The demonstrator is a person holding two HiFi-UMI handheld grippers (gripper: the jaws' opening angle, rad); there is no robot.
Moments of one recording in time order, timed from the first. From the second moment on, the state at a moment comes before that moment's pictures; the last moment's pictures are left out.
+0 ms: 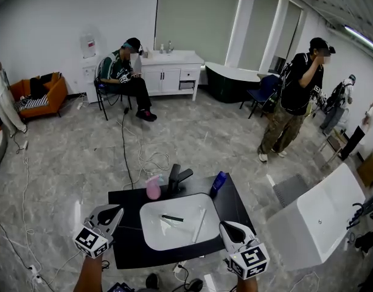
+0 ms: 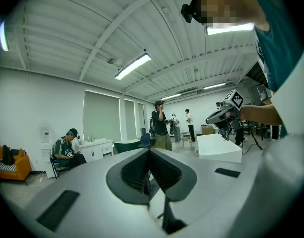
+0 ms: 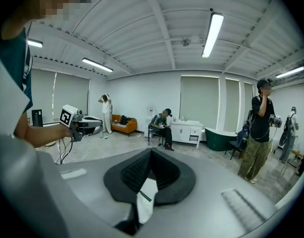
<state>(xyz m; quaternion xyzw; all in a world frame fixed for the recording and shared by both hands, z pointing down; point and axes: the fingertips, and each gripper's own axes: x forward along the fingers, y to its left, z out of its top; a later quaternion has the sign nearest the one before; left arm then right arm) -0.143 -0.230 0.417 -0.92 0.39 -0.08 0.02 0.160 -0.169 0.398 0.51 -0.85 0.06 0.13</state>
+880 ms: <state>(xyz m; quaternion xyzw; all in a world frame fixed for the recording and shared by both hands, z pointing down) -0.115 -0.132 0.354 -0.94 0.32 -0.08 0.05 0.150 -0.079 0.327 0.51 -0.85 0.03 0.10</state>
